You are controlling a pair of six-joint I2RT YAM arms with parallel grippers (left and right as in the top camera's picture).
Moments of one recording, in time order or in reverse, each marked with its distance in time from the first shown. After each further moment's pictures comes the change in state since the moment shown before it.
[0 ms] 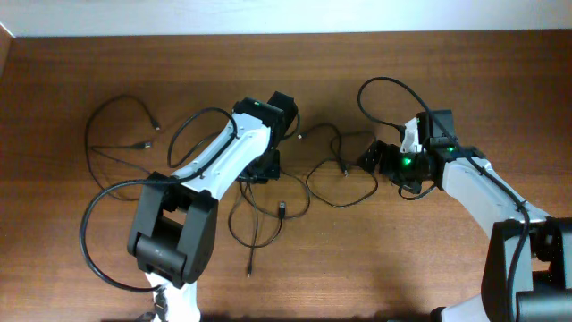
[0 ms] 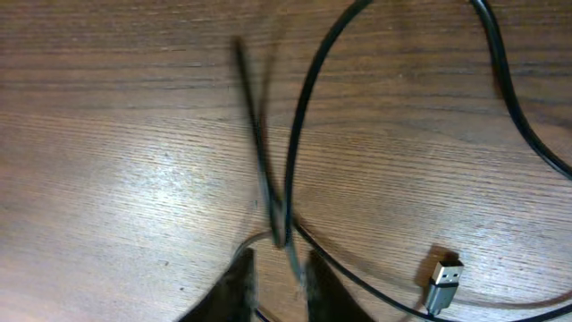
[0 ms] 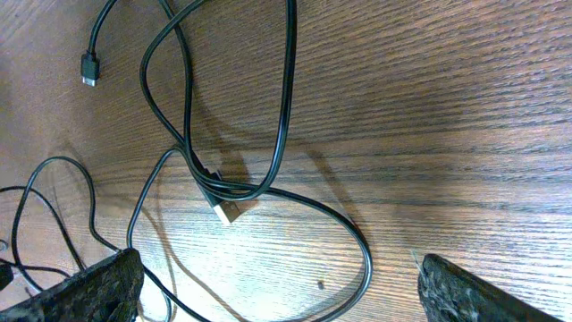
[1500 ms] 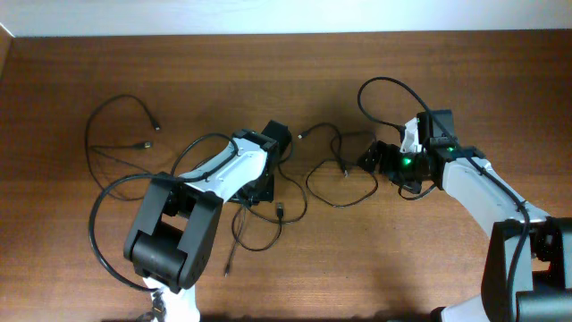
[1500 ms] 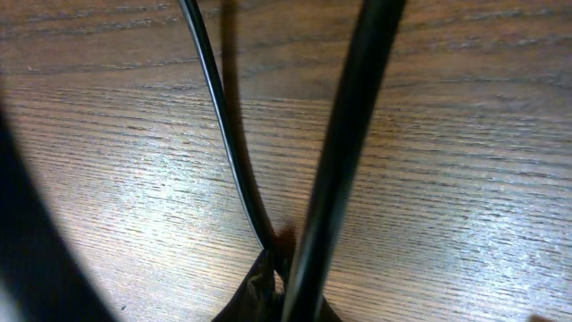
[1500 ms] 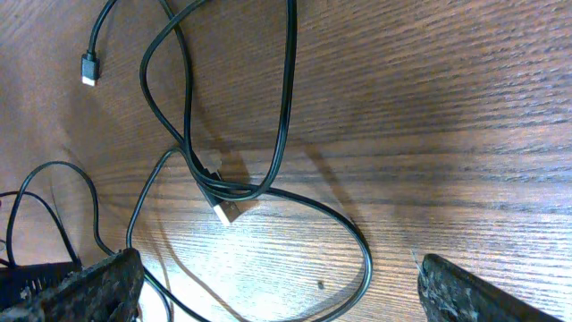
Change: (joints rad) left arm -0.001 -0.028 -0.286 0.244 -0.018 0.008; right arm 0.000 0.000 0.000 0.000 0.000 0.000
